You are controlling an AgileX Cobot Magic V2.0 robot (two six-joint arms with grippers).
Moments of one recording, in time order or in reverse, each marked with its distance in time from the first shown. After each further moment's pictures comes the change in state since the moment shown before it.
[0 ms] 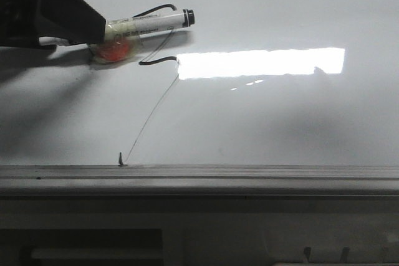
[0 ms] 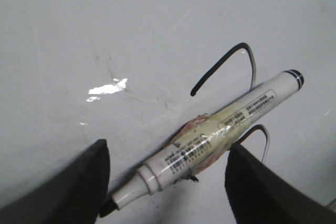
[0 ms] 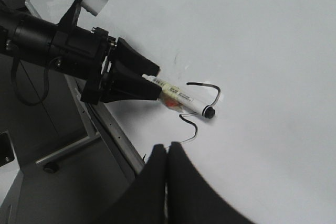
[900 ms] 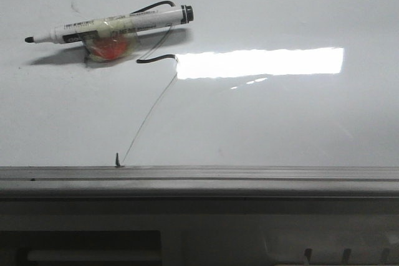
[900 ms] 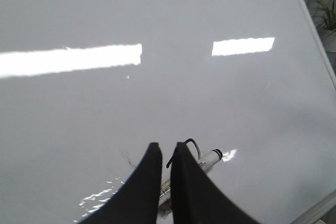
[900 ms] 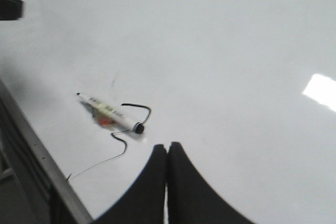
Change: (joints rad) left arm 0.017 -0.695 0.020 0.130 0.254 0.000; right arm 0.000 -0.282 0.162 -0.165 -0.239 0.000
